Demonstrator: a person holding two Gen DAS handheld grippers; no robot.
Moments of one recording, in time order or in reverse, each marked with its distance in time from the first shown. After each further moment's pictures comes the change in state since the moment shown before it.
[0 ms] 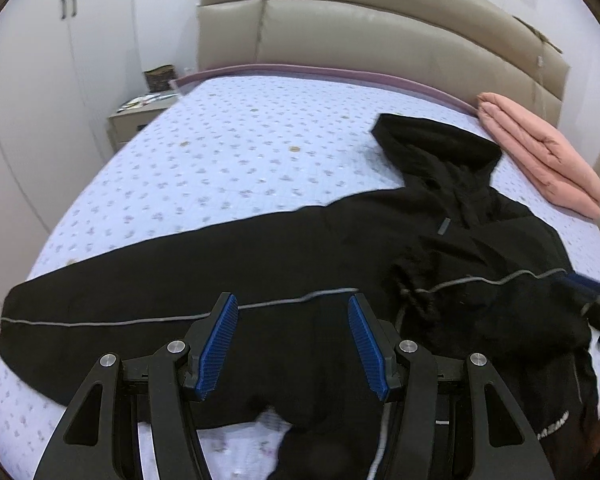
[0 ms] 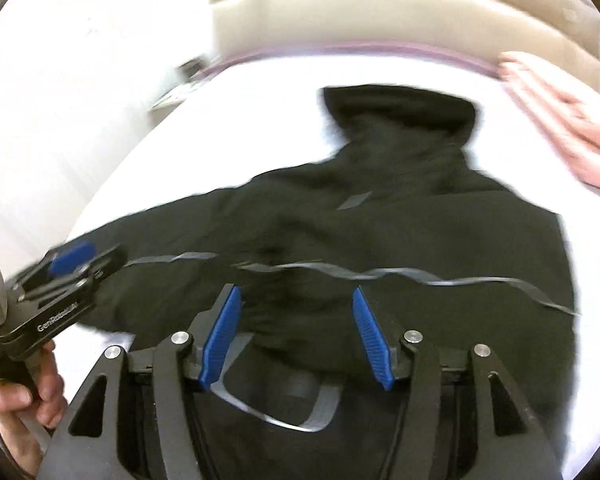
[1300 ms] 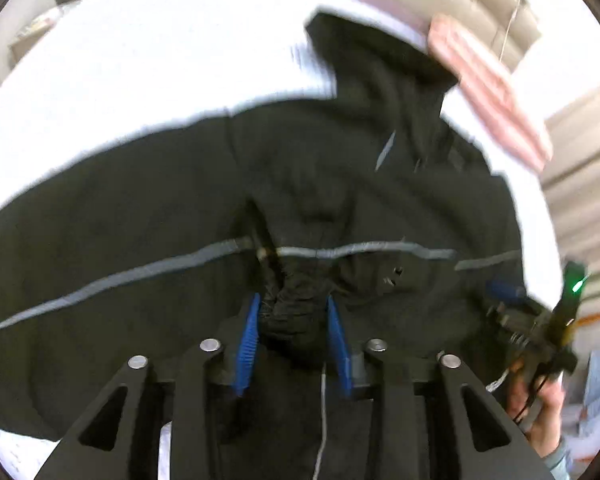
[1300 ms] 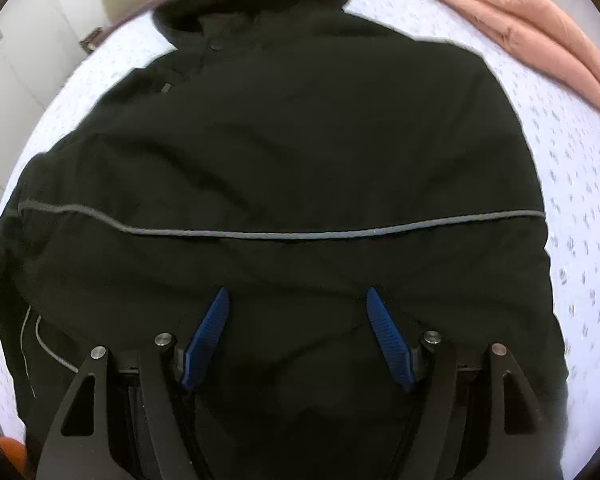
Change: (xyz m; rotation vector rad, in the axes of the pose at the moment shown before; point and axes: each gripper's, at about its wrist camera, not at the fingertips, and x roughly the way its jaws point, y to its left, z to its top) left arm 0.075 -0.027 0.010 -0.010 0.355 -0.317; right arm 0.070 -0.092 -0.055 0.115 0.257 -0.124
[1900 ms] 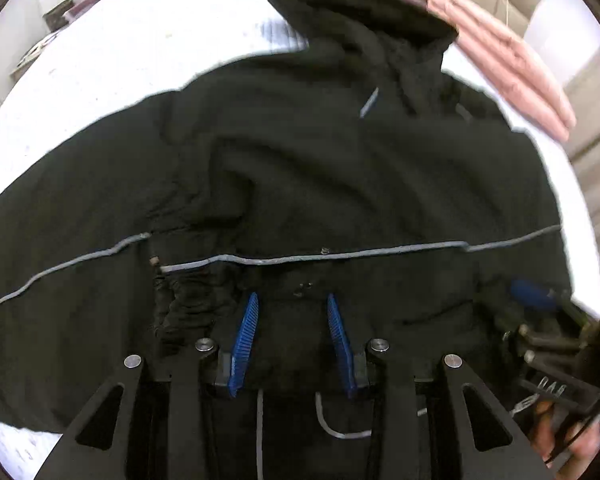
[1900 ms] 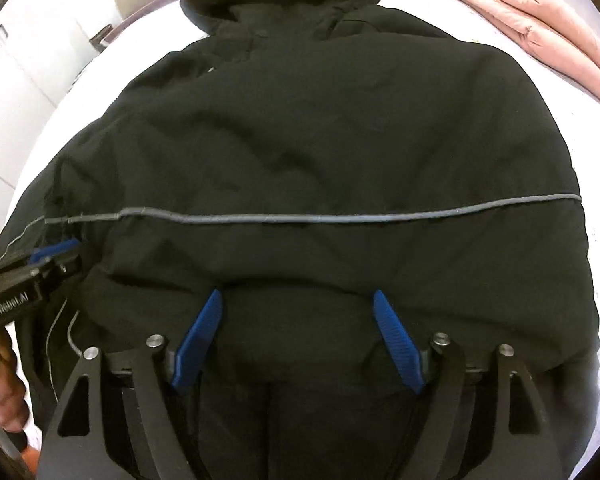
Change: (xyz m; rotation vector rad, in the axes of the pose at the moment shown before) left arm 0.048 -0.052 -0.028 0.062 0.032 0.109; right arm -0.002 0.038 -0.008 0.028 0.015 0.054
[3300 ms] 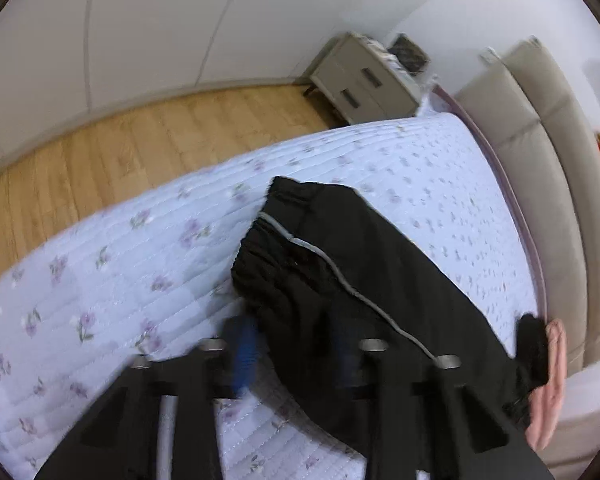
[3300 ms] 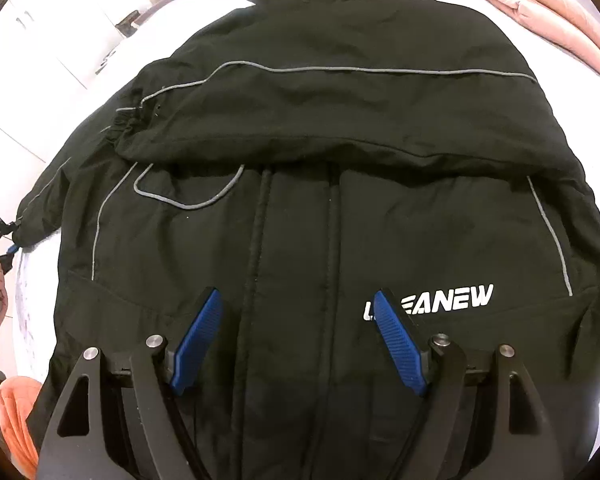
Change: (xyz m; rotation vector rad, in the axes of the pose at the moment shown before) left arm -0.136 0.429 -0.149 -0.929 -0.402 0.102; right arm -0.043 0.026 -0.102 -0.013 0.044 0.064
